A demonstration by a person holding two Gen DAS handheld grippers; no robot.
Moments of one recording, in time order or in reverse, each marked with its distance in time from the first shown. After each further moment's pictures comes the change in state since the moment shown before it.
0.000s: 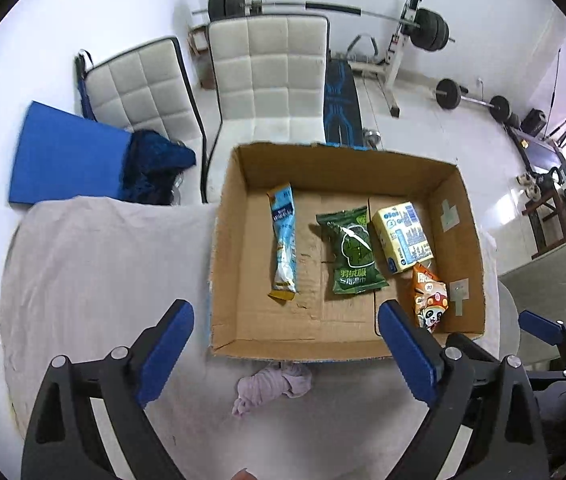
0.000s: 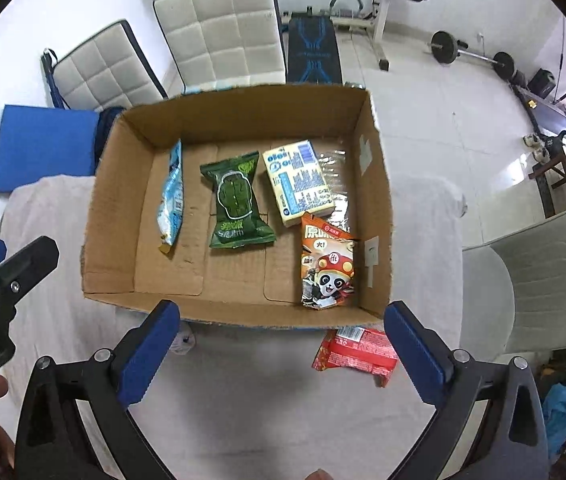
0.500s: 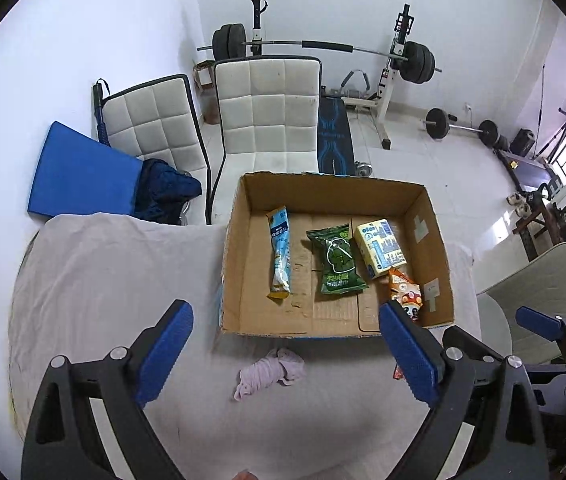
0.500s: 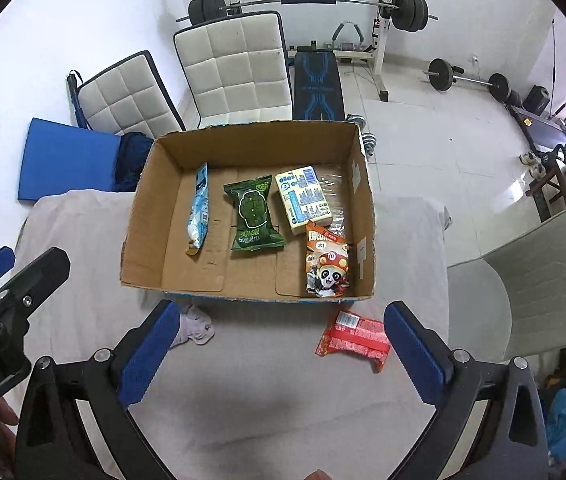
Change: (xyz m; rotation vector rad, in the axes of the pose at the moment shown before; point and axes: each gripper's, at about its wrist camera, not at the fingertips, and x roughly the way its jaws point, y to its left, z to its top) left arm -0.071 -0.003 -0.035 -0.007 -0.128 -0.013; right arm -0.076 0.004 -0.038 -0.007 -0.120 0.024
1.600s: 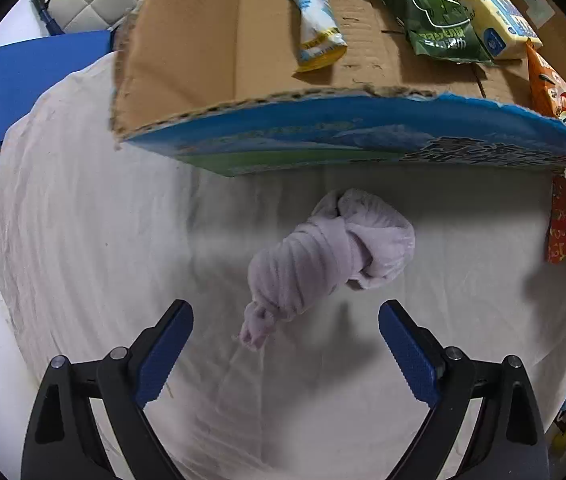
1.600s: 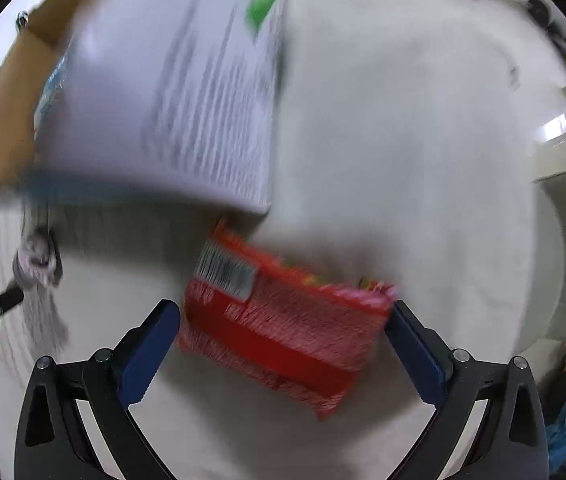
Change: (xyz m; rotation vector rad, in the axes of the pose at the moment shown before) left arm 0.224 0.012 -0.129 0.134 0.551 0.162; right arm 0.242 -0.143 -0.085 0.001 0.378 0.127
